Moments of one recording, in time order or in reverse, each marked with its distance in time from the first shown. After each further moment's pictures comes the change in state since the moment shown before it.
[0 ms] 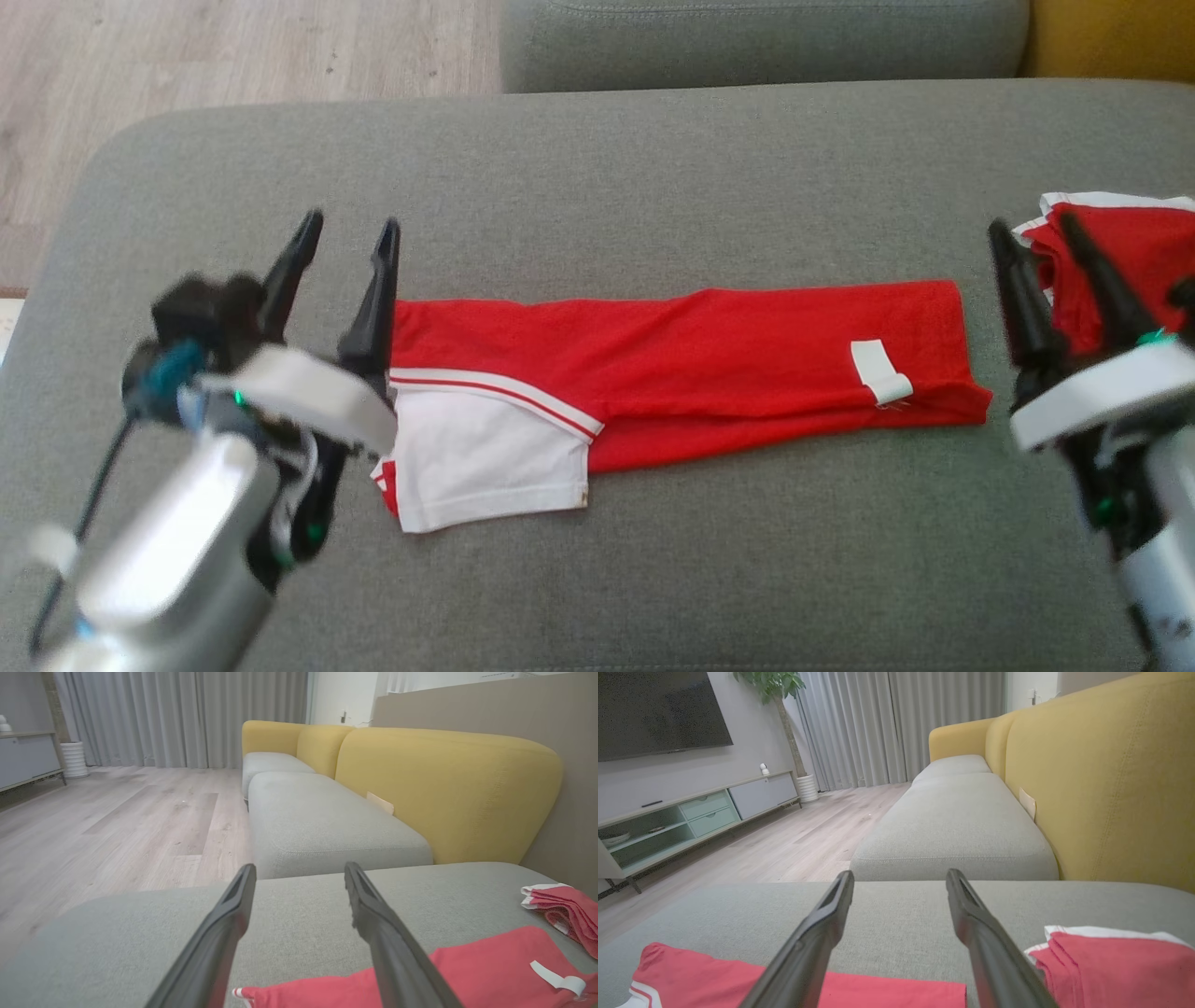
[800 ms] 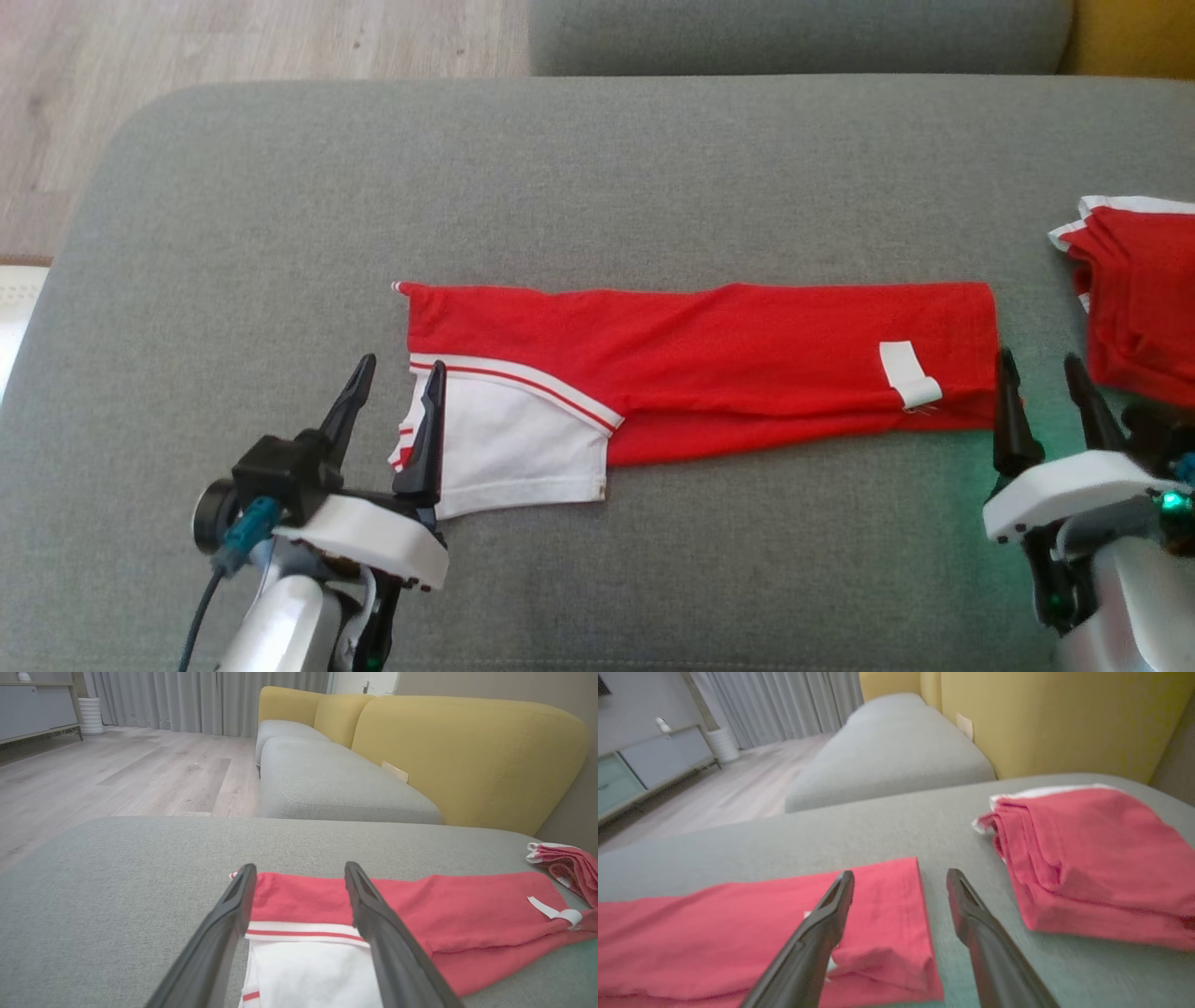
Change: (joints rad) left arm 0.382 -0.338 0.399 0.036 0.454 -0.229 0.000; right arm 0.133 0.304 -0.354 0.194 -0.383 0.000 -0.036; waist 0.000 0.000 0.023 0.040
